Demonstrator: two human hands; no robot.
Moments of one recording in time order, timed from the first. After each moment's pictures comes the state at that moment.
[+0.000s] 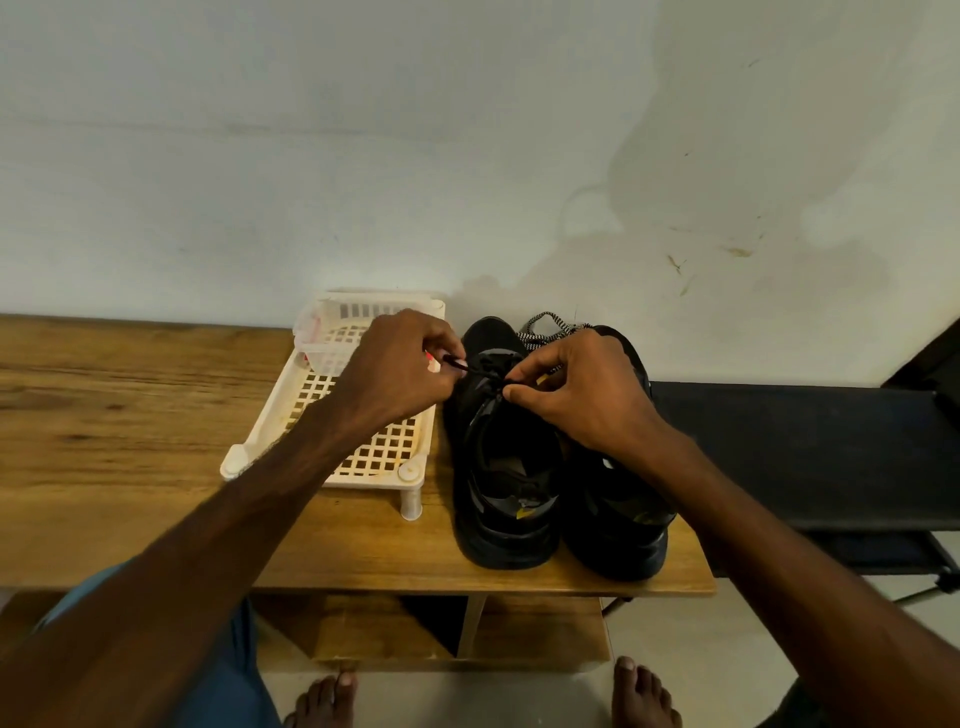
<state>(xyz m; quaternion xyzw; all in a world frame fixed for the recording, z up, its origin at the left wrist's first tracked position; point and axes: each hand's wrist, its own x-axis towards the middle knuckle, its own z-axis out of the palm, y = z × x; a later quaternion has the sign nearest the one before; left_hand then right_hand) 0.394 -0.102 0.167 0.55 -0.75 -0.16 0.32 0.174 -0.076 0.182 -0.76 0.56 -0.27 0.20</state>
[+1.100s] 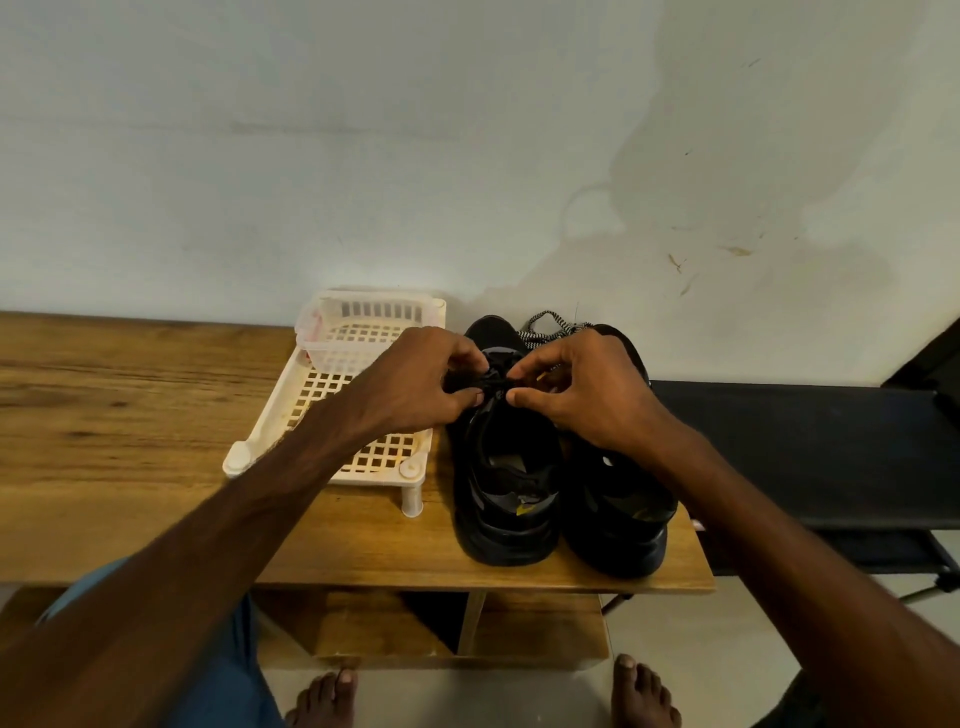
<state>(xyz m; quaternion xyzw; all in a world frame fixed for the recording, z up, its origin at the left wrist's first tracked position) 0.388 -0.098 0.166 0.50 -0.82 -0.17 0.23 0.169 -0.073 0.185 -0.77 0.54 -0.26 0.22</state>
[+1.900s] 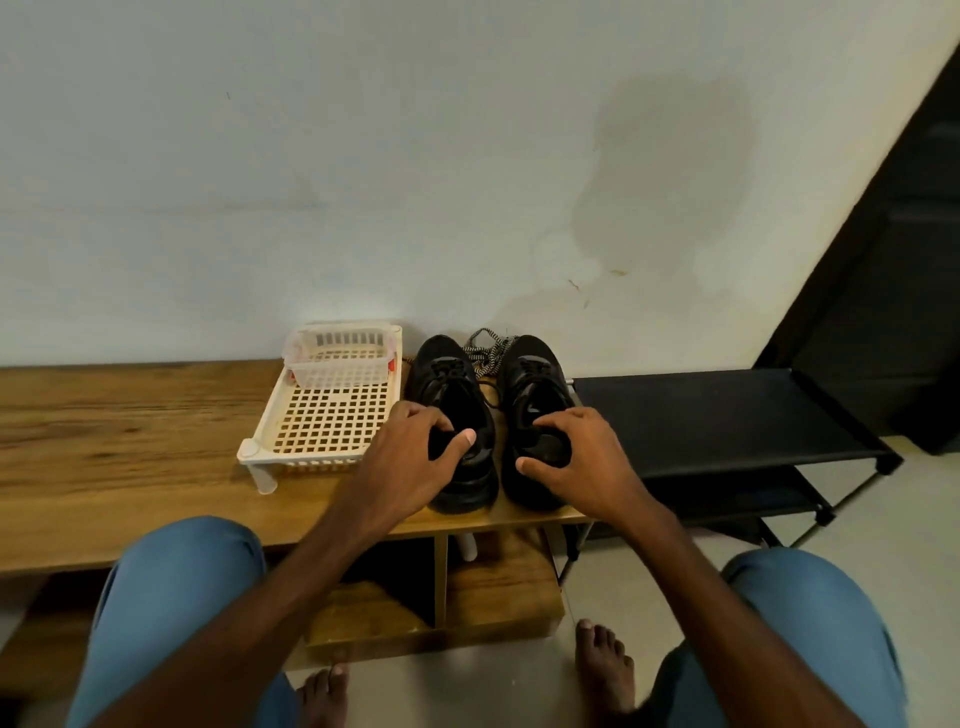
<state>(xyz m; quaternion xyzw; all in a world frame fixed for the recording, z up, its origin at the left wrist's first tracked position) 0.351 0.020 0.135 0.57 -0.75 -0.17 0.30 0.117 0.061 0.167 -0.67 0.68 -0.22 0.20</state>
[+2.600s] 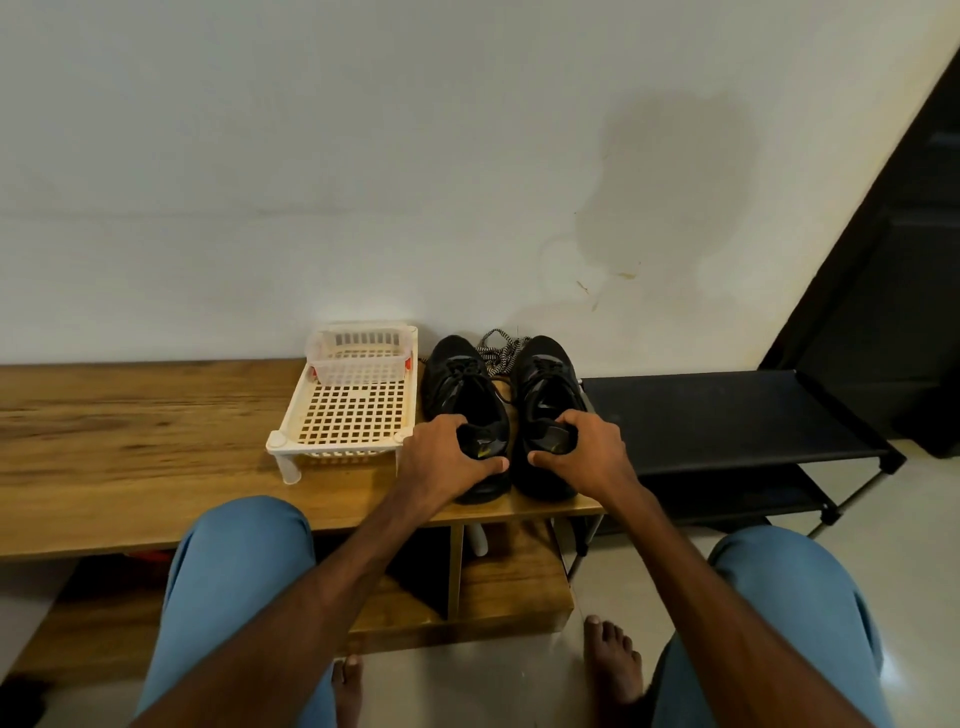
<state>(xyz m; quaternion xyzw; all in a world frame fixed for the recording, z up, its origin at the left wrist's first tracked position) 0.334 0.022 0.130 0.63 -0.71 -0.18 0.25 0.129 0.048 0.156 -0.61 0.71 -0.27 0.22</state>
